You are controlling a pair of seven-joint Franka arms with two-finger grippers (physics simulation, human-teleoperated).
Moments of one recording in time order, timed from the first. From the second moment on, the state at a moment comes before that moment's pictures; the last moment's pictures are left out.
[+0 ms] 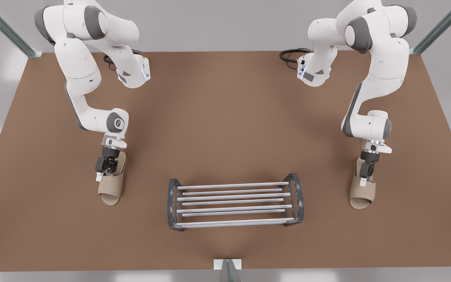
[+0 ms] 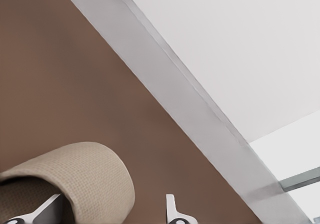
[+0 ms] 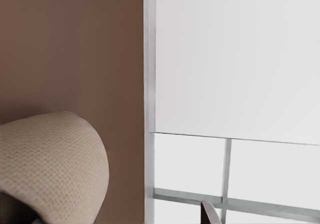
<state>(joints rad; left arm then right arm) -0.08 0.52 0.31 -2.15 -2.53 2.41 1.75 0.09 0.46 -0.06 -2.37 -2.90 2.09 1.48</state>
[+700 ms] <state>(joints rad) -0.08 0.54 0.30 -2.12 -2.53 2.43 1.74 0.11 0.49 -0.08 -2.35 -2.90 2.09 1.55</state>
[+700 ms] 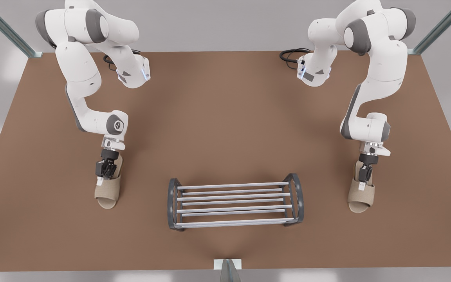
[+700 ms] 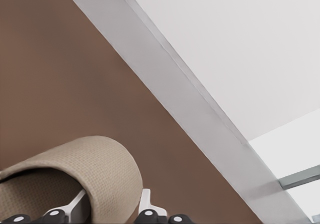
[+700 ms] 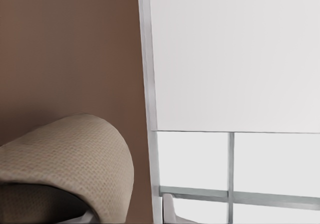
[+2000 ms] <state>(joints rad) -0.07 0.02 -0.04 -2.07 -2.52 2.99 1.68 0.46 0.49 0.05 -1.53 -2.26 3.00 1.63</state>
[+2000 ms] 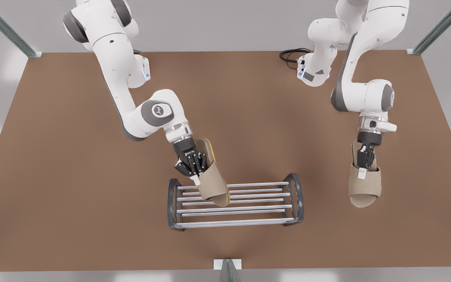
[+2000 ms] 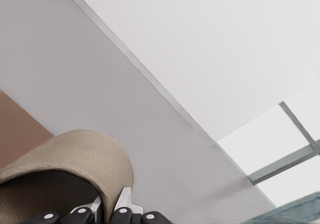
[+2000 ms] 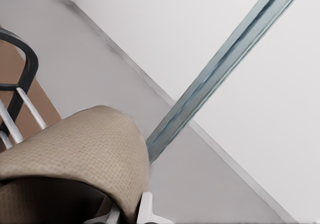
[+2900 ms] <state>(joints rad) -0.23 0.47 -0.48 -1.46 -2.45 3.49 1.06 0.49 0.65 0.00 -1.50 -2.24 2.72 1.59</state>
